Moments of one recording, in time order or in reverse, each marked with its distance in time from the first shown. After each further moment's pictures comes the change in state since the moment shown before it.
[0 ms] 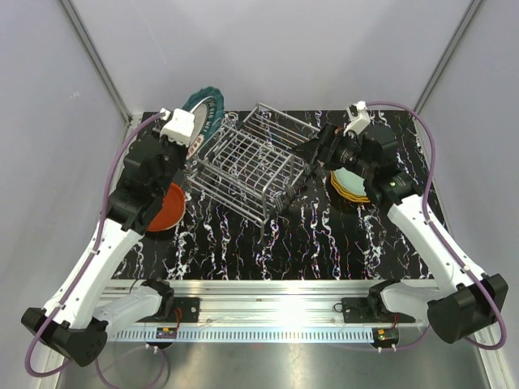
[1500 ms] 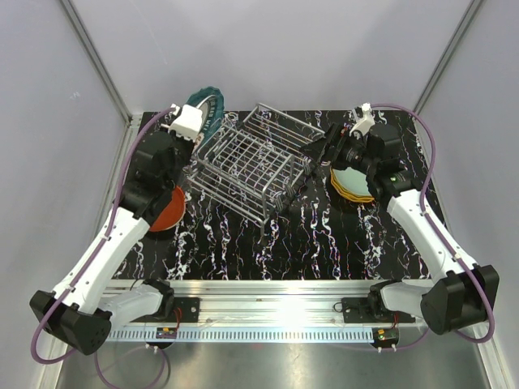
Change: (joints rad) left arm 0.000 0.087 -0.007 0.074 -0.050 0.020; right arm -0.115 0.052 -0.046 0.037 -0.097 0.003
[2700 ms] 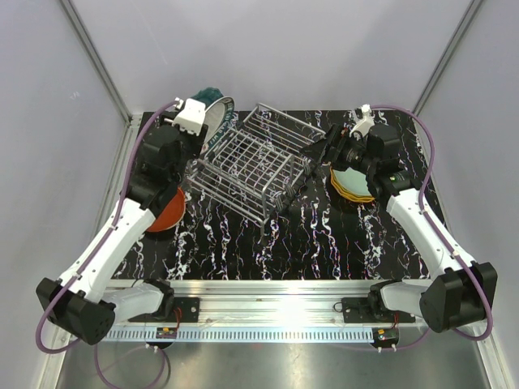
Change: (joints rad) left arm 0.000 0.064 0.021 0.034 -0.032 -0.017; right arm -0.014 0.013 -0.014 0.006 -0.016 0.003
